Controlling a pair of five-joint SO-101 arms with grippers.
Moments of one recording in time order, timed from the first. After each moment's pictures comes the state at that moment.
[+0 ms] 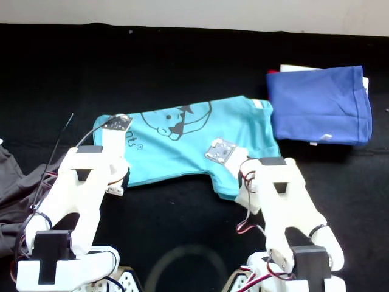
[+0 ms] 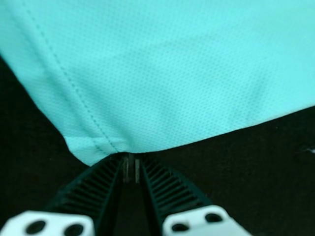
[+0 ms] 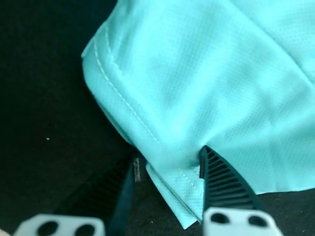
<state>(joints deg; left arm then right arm) -8.3 -8.8 51.1 48.5 -12.0 -10.1 -11.9 53.3 52.6 53.4</state>
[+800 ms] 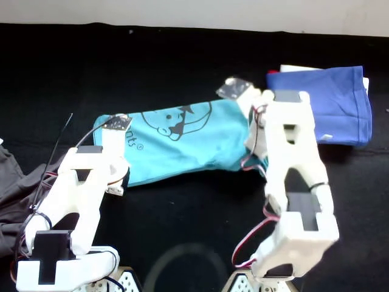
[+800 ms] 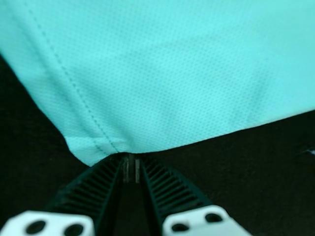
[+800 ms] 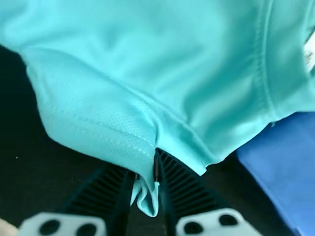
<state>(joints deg) -8.7 -8.8 51.1 48.2 -12.0 -5.9 12.8 -0.7 78.7 50.0</state>
